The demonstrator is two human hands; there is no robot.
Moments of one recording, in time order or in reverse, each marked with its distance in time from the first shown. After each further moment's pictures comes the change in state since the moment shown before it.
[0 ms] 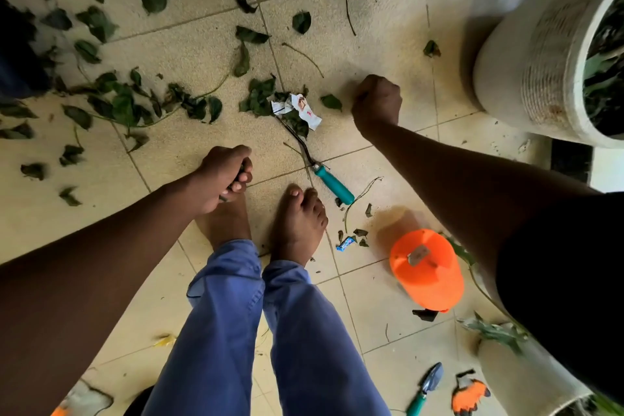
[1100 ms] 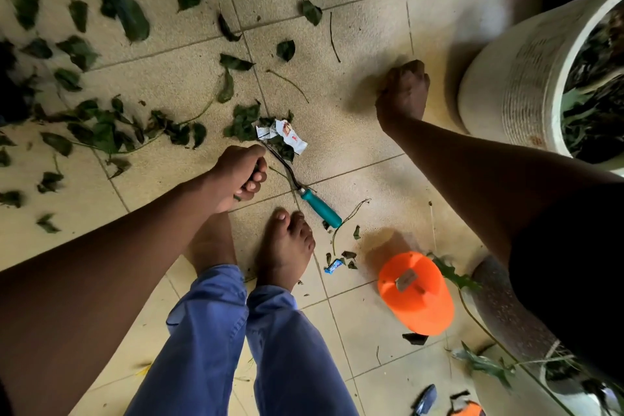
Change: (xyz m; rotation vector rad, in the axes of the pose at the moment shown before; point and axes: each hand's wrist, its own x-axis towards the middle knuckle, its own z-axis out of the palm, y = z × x) left_hand 0.021 0.045 0.040 -0.056 -0.086 0.022; right_hand 0.079 0.039 -0.028 -0.249 0.210 -0.171
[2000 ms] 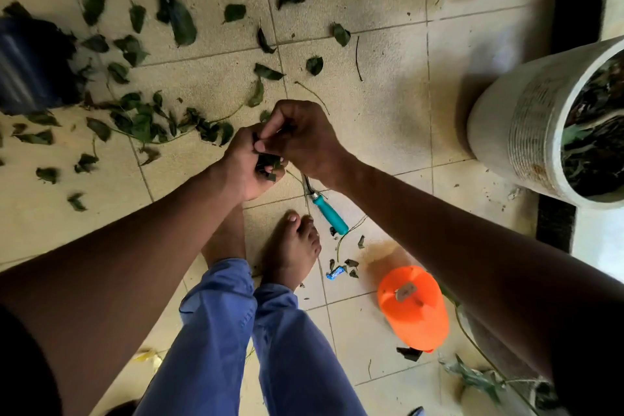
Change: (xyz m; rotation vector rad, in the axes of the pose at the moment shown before) left_hand -0.040 0.022 -0.004 -0.634 -0.184 0.129; right_hand -0.118 -0.168 -0.077 1.031 -0.687 -0.254
